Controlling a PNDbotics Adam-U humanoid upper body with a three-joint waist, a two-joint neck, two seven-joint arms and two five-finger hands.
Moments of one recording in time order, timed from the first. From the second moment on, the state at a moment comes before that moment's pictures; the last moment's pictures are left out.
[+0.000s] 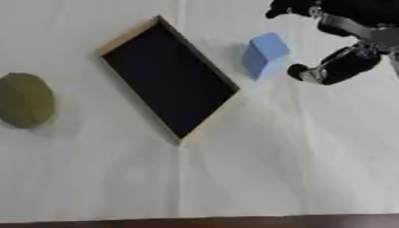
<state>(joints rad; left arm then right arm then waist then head) -0.29 0.55 0.13 -1.98 -0.08 -0.34 0.44 -0.40 -1.18 0.04 -1.99 0.47 -0.01 0.40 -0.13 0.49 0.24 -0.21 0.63</state>
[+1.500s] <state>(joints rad) -0.28 0.55 0.13 -1.98 -0.07 -0.34 0.44 -0.48 -1.13 0.04 -1.83 0.55 0.01 0.44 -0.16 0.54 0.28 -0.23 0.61</state>
